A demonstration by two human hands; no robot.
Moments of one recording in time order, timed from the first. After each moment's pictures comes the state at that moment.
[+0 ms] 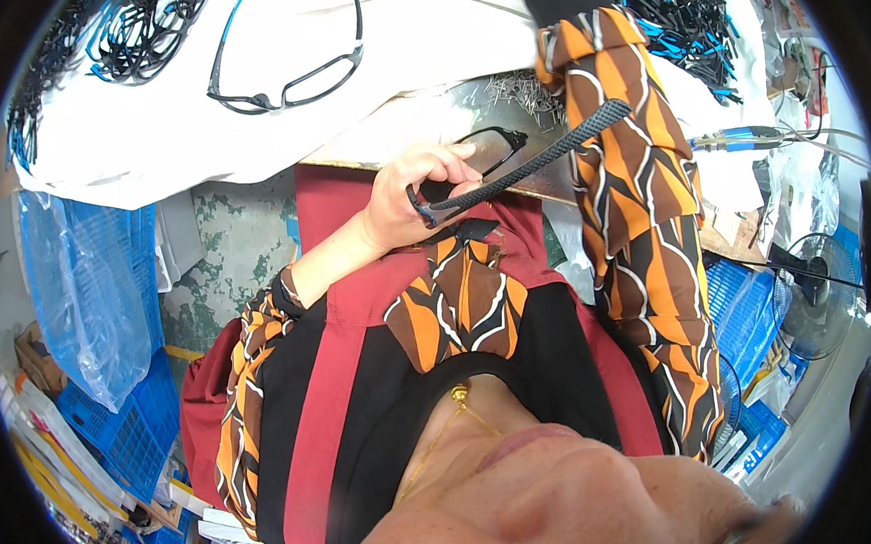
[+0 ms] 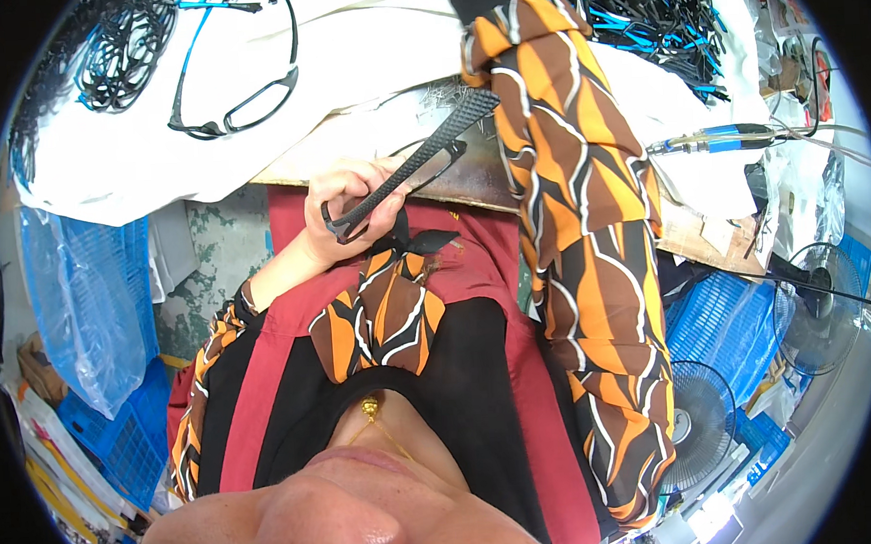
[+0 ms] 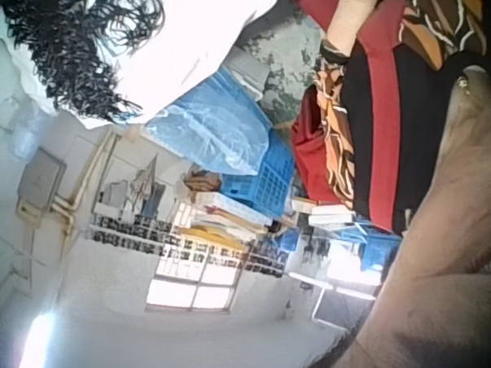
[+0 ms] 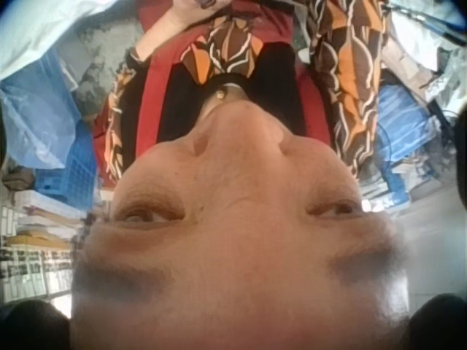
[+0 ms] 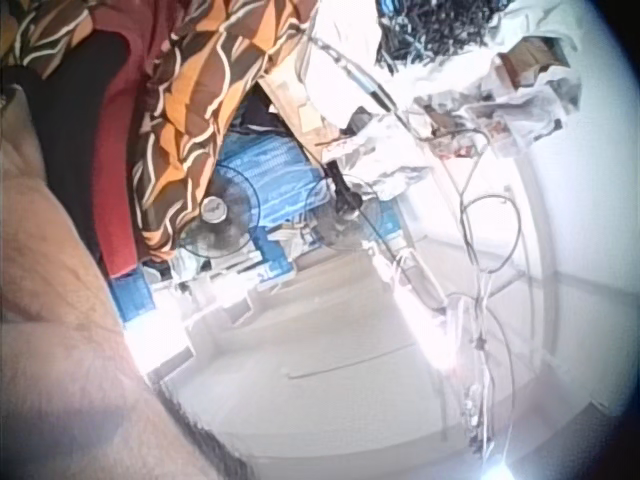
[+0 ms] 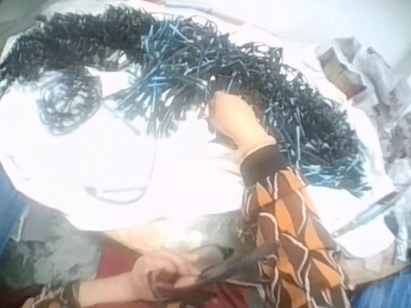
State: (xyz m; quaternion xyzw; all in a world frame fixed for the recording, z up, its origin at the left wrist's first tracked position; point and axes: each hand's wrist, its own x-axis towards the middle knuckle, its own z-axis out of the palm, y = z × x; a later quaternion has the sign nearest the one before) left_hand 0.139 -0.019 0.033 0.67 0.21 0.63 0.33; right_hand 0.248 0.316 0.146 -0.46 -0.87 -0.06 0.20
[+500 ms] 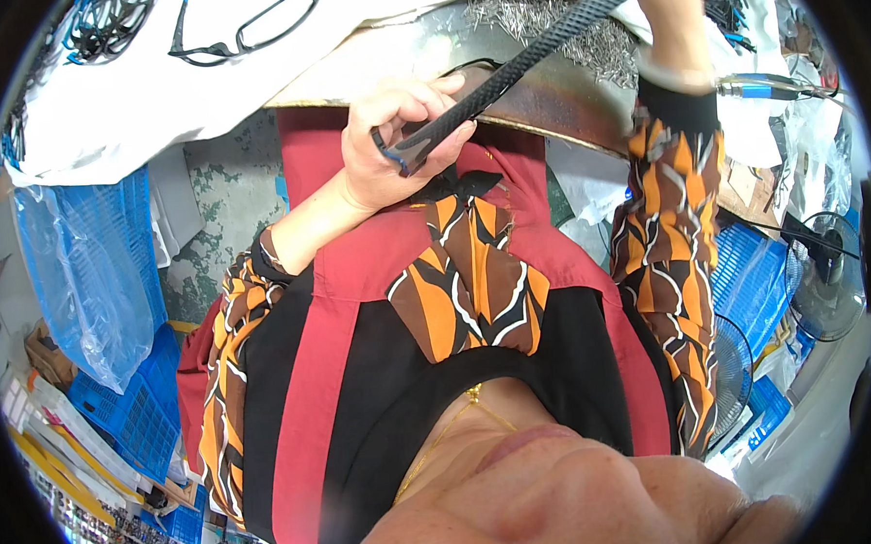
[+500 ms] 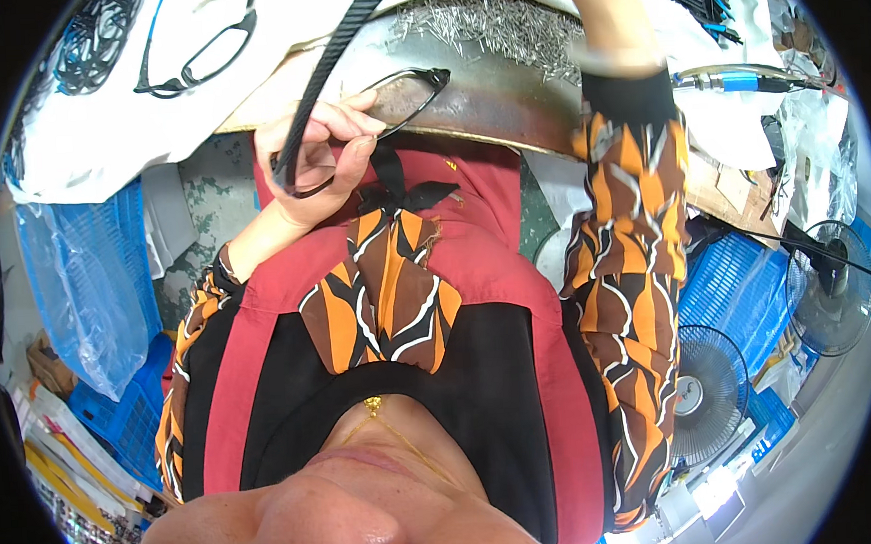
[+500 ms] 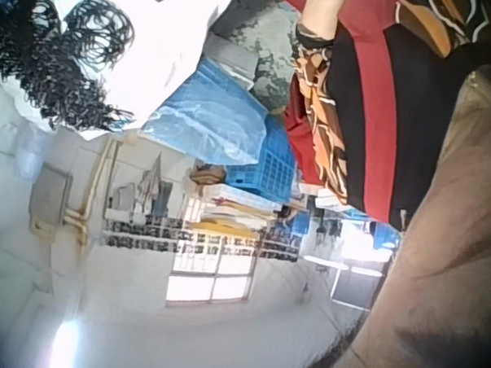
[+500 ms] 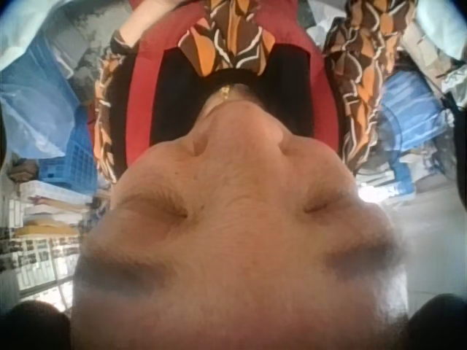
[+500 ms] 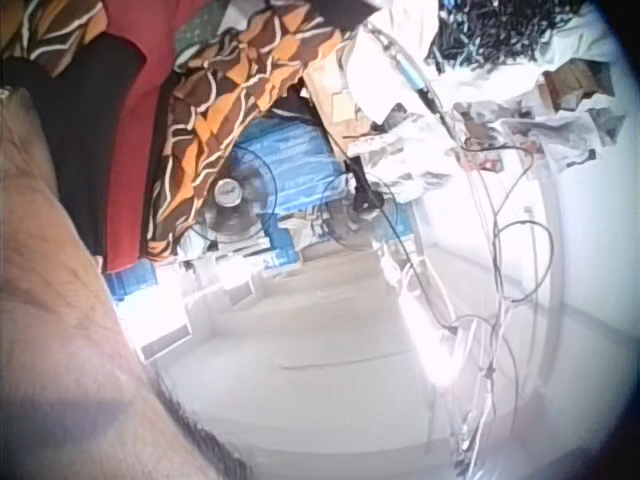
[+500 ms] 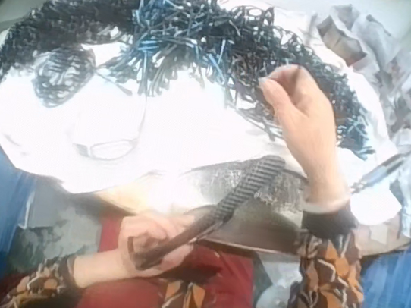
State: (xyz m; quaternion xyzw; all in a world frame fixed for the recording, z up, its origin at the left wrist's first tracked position) left_hand 0.140 -0.027 0.038 0.66 0.21 0.65 0.31; right_hand 0.341 0.143 0.188 -0.48 -0.76 0.15 0.41
